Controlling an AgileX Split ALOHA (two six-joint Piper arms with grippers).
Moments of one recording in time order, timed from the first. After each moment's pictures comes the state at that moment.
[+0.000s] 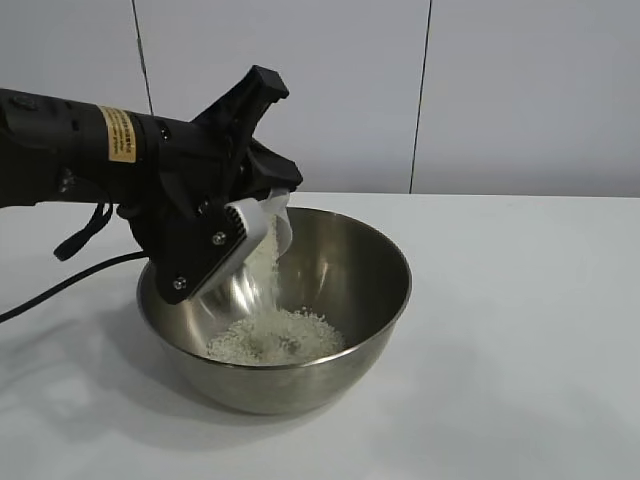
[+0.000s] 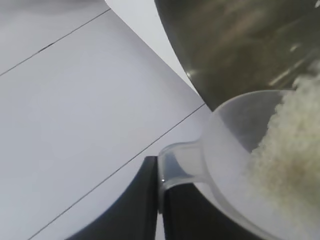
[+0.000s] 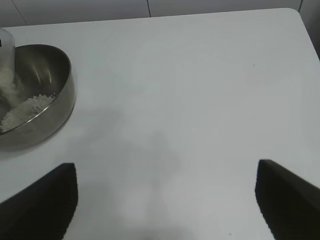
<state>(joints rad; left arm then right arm) -0.55 1.81 -0.82 0.49 -0.60 1.99 -0.02 -0.02 -0.50 0.07 1.10 -0.03</state>
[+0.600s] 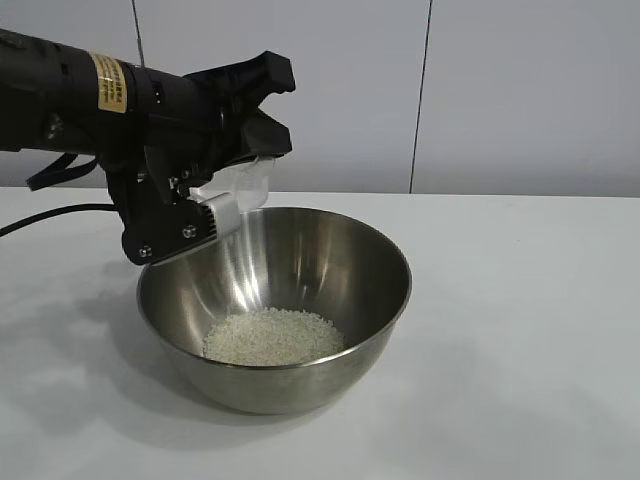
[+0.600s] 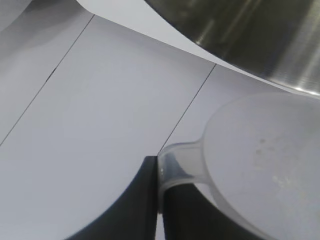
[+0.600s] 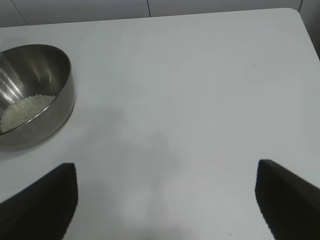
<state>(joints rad) -0.55 1.73 -0.85 0.52 -0.49 2.18 -0.02 -0.02 -0.50 0.07 1.10 -0.03</state>
